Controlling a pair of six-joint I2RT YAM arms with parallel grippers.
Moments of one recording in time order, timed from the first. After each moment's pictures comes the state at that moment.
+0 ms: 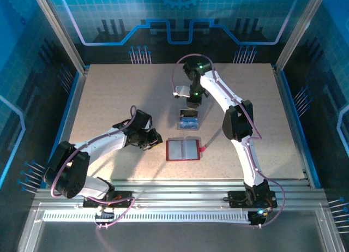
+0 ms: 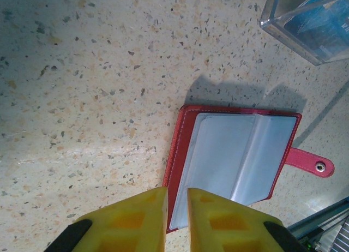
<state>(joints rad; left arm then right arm) -0.46 1.42 0.74 -0.39 0.36 -0.93 0.46 2.41 2.37 -1.40 -0.11 -0.95</state>
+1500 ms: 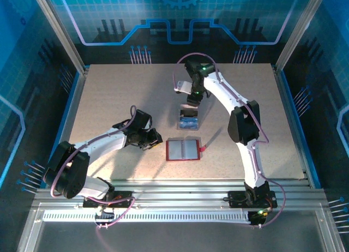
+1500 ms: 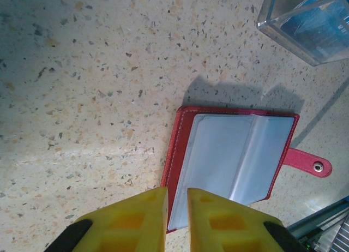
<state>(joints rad) -0.46 1.42 0.74 -0.39 0.36 -0.93 0.46 2.26 2.17 -1.17 0.01 -0.86</state>
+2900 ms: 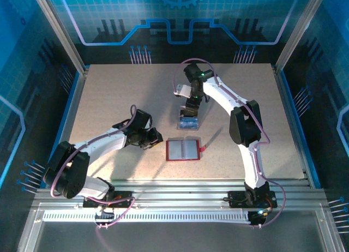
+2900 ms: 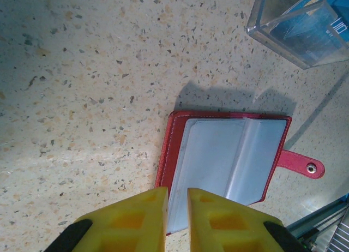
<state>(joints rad) -0.46 1.42 0.74 -0.37 0.36 -0.93 0.47 2.22 2.00 -1.01 0.04 -0.83</state>
